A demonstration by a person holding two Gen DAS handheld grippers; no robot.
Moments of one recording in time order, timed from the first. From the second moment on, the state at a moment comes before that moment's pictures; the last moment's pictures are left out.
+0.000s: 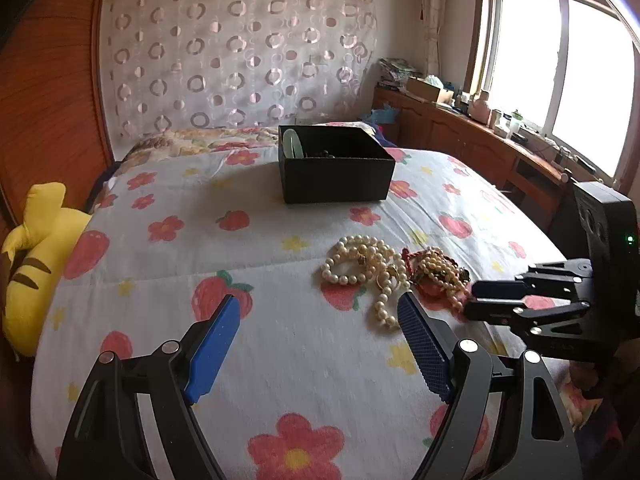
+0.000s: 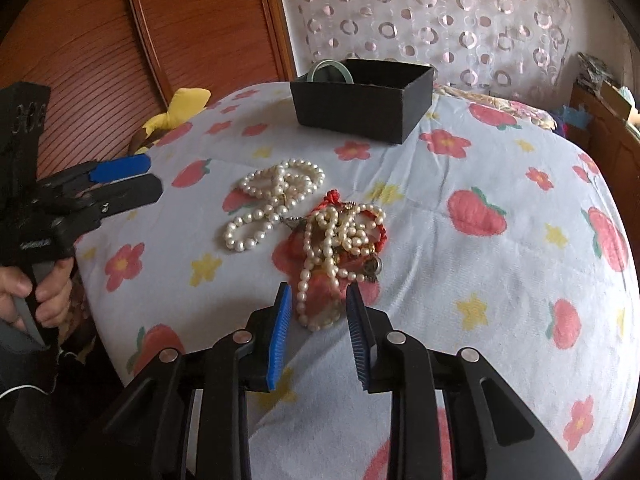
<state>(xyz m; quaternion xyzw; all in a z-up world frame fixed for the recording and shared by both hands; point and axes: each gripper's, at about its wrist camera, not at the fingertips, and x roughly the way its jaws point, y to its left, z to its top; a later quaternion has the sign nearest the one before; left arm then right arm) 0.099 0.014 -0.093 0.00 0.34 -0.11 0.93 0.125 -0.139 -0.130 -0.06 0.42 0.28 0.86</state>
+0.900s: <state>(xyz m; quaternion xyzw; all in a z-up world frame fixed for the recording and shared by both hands) 0.098 0.005 -0.109 -0.01 0.37 -0.13 0.92 0.118 -0.148 -0.040 -0.06 0.31 0.29 0.90</state>
